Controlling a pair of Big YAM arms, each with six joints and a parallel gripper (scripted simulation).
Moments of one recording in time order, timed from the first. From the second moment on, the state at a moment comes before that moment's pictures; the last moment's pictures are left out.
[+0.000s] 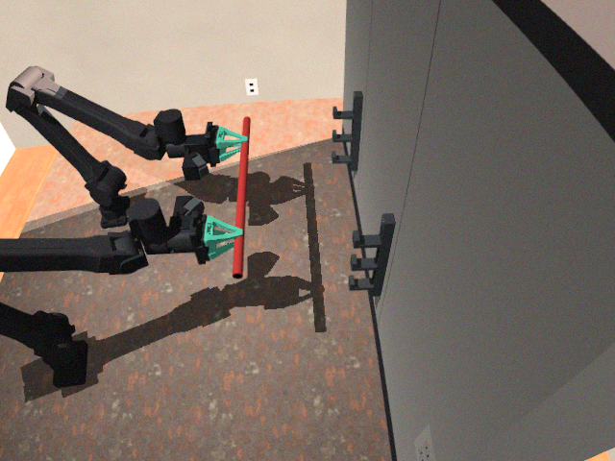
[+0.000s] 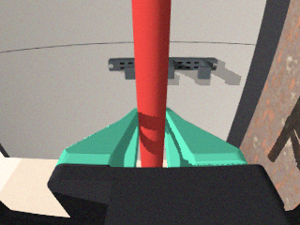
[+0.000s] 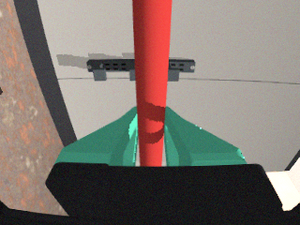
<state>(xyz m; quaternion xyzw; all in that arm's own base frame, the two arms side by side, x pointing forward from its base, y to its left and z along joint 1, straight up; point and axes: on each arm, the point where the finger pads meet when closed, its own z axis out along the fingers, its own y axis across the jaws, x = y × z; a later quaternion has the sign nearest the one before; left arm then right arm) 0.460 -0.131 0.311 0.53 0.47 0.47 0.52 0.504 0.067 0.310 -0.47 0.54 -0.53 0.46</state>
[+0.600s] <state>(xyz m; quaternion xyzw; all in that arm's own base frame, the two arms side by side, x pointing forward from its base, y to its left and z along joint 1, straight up) 0.460 -0.131 0.311 0.53 0.47 0.47 0.52 0.504 0.067 0.310 -0.47 0.54 -0.53 0.46</state>
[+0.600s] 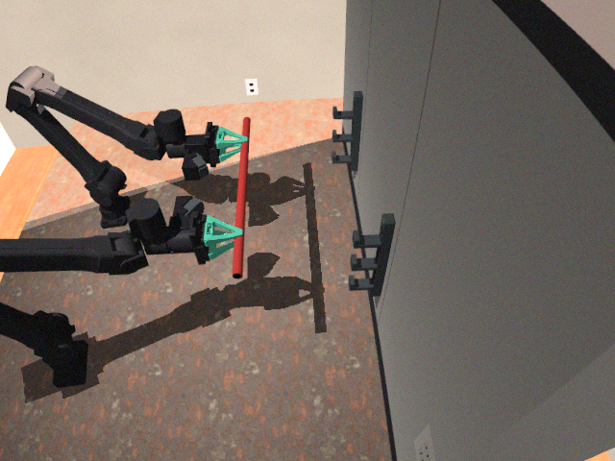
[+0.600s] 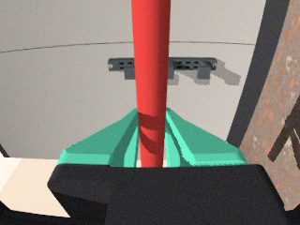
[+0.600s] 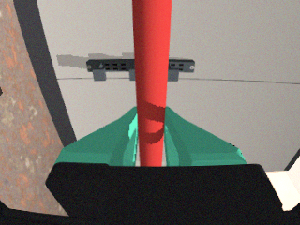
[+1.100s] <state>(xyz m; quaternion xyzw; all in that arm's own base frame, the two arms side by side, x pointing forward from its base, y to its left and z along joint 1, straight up) 0.460 -0.131 0.312 0.53 0.47 0.47 0.52 0.506 0.068 0.310 -0.46 0.54 -0.53 0.46</state>
